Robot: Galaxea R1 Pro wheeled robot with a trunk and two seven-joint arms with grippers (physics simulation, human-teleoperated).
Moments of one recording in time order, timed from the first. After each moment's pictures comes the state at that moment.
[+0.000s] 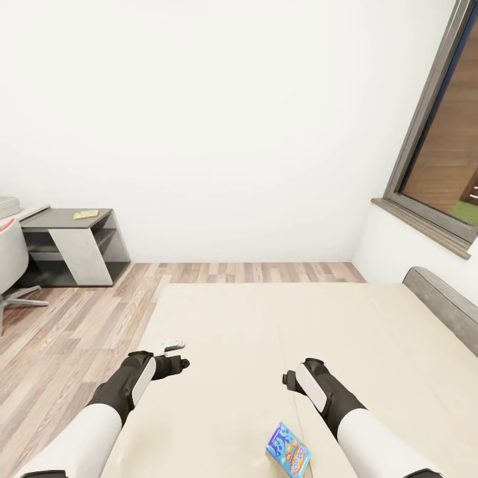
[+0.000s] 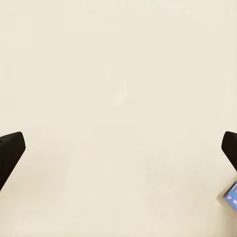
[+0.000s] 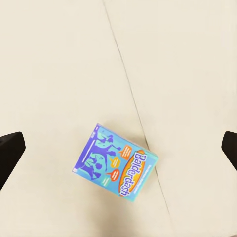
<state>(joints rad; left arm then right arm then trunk) -0.69 -0.01 0.06 -0.59 0.12 0.60 -0.06 -0.68 0.06 0.24 -0.55 -0.58 0.59 -0.48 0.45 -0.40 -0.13</state>
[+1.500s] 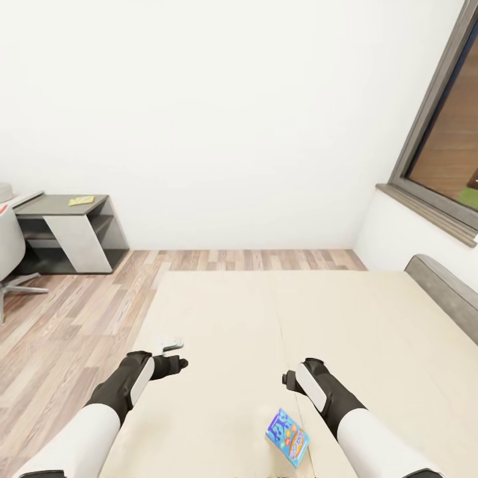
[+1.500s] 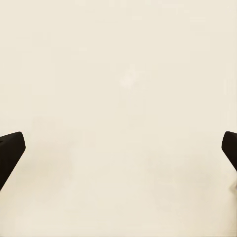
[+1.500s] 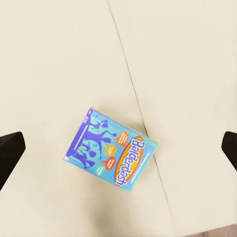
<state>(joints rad) -0.69 0.00 0.07 -0.59 0.12 0.60 -0.07 -0.68 0.06 0.24 -0.55 -0.58 0.59 -0.48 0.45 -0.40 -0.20</state>
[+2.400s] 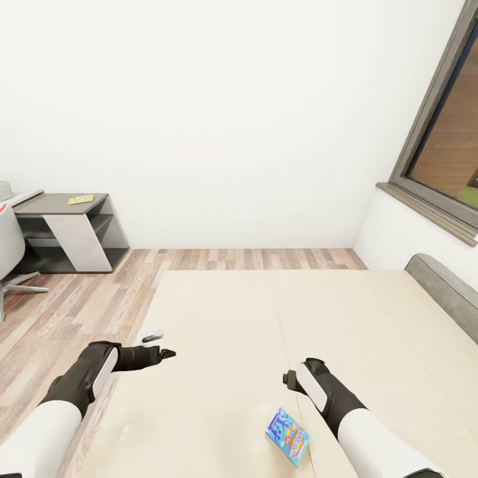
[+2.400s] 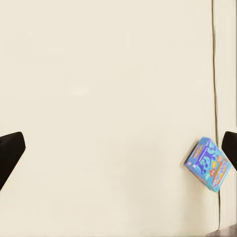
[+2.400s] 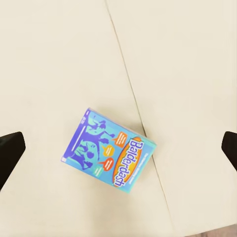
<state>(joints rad) -0.69 0.17 0.08 -0.69 0.11 0.76 -0.50 -0.68 0.06 0.24 -0.55 -0.58 0.59 -0.48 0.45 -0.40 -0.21</state>
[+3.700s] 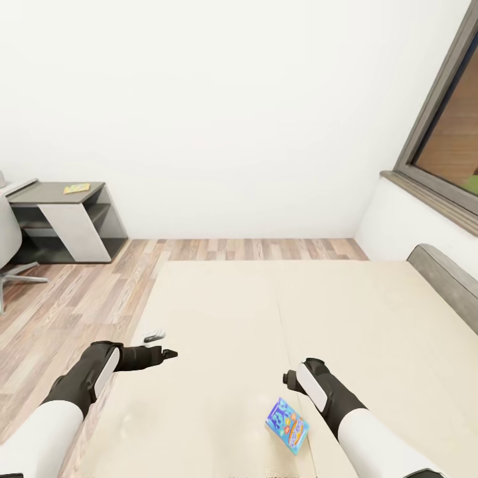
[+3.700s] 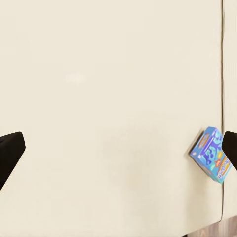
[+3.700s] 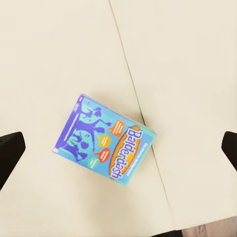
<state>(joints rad) -0.69 0.17 0.07 -0.69 0.11 0.75 -0.51 -0.68 0.06 0.23 -0.55 -0.58 0.59 -0.48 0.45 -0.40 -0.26</state>
